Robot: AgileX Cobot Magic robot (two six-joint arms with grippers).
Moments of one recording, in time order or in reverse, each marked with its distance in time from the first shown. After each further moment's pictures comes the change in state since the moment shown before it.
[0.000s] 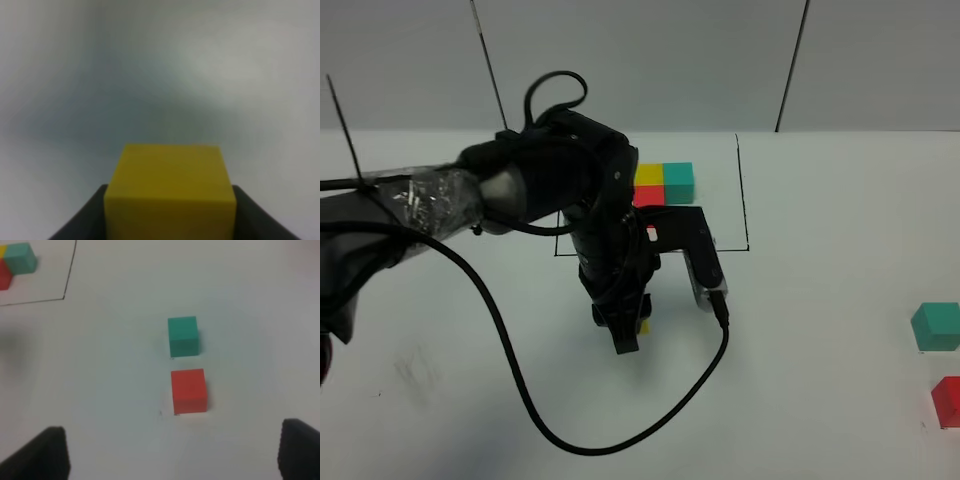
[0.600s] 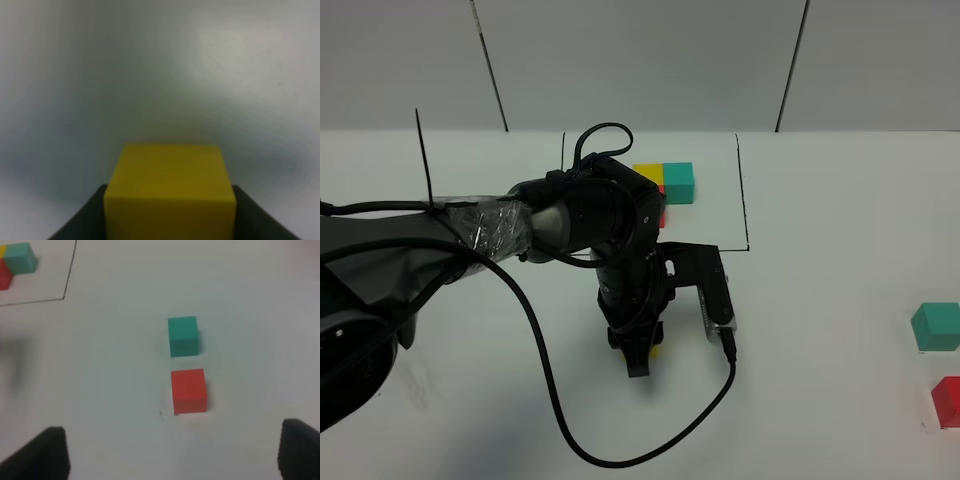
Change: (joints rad) left arm -0.037 0.116 -0.002 0.042 -0.081 0.010; right arm 0.000 0.000 0.000 0.000 0.000 0.000
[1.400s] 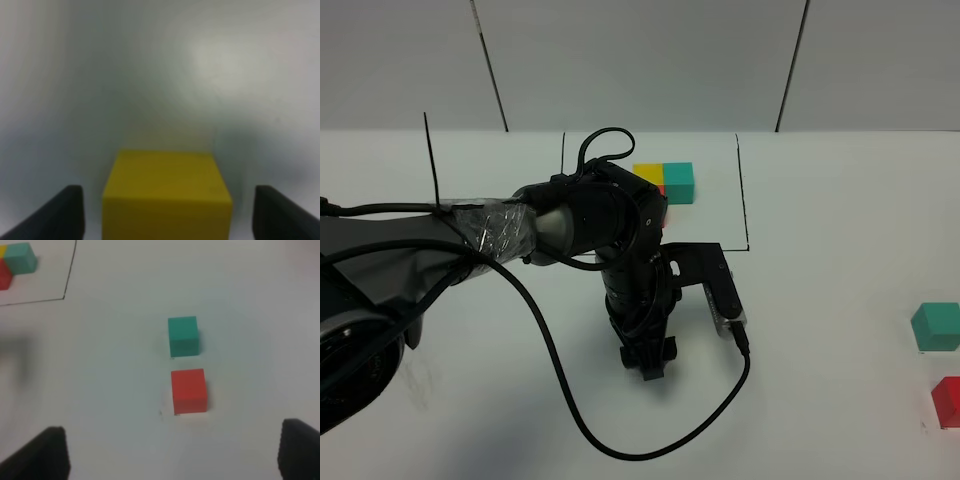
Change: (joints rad) left arm -0.001 0.015 -0.002 -0.048 -0.027 -0.051; right arm 0.000 0.000 0.000 0.000 0.000 0.000
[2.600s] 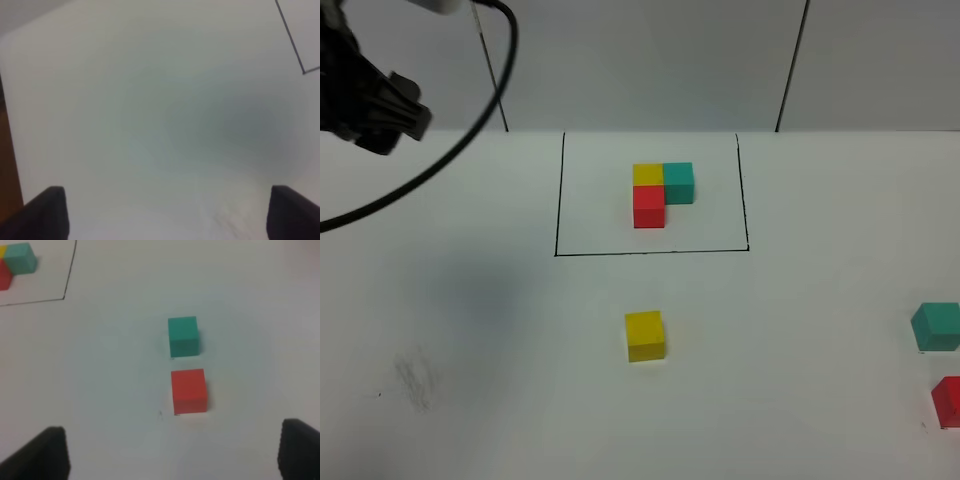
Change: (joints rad) left arm 0.256 -0.709 -0.002 0.479 0.357 -0.854; right arm 0.000 0.000 0.000 0.000 0.000 0.000
